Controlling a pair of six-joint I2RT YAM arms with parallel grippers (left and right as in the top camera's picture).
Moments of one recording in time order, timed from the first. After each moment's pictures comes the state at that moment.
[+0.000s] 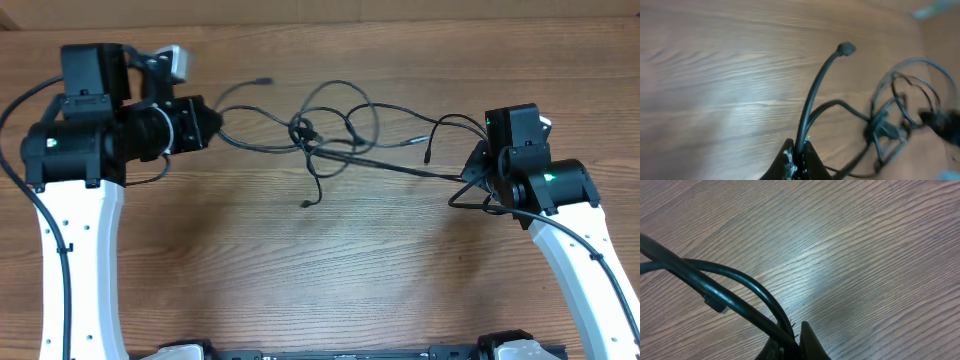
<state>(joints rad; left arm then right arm) 0.08 1.43 1.64 -1.16 0.49 -0.19 0.15 1.29 1.15 -0.96 0.25 0.59</state>
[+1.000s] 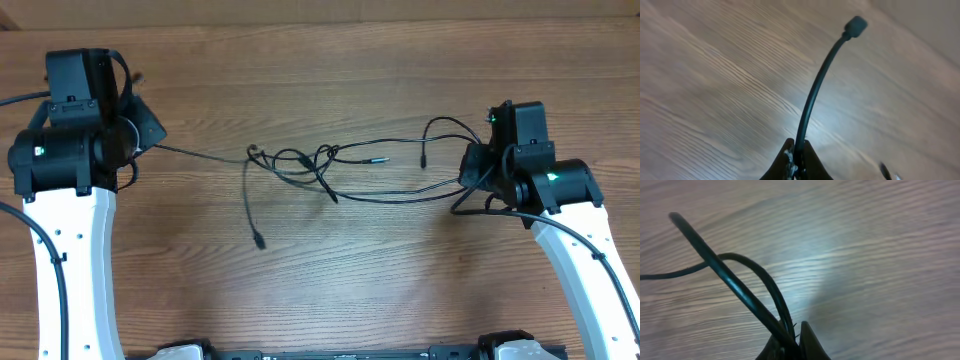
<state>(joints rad) 0.11 1.40 1.64 -1.18 -0.18 -0.53 0.13 1.29 1.15 -0.93 0.14 0.35</state>
